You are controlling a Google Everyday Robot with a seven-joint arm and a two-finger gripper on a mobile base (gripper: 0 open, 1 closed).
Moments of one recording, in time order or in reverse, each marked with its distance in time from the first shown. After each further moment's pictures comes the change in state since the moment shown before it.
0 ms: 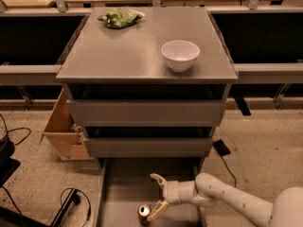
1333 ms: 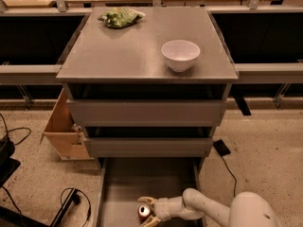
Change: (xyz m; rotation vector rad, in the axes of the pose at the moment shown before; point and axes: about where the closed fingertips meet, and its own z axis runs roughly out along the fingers) arm 0.123 0.026 0.084 -0.120 -0.052 -0.027
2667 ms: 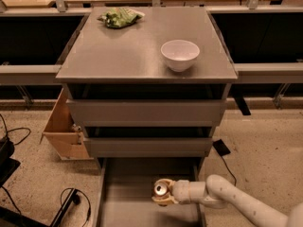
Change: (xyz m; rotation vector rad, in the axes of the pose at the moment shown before) arm -0.115 -0.033 -0.115 0.181 0.004 0.053
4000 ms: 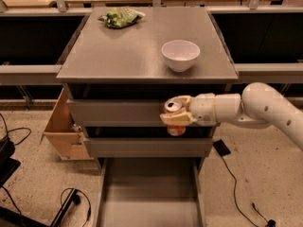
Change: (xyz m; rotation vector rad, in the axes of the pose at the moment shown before) arm -0.406 -0.065 -0.151 0.150 0.022 0.018
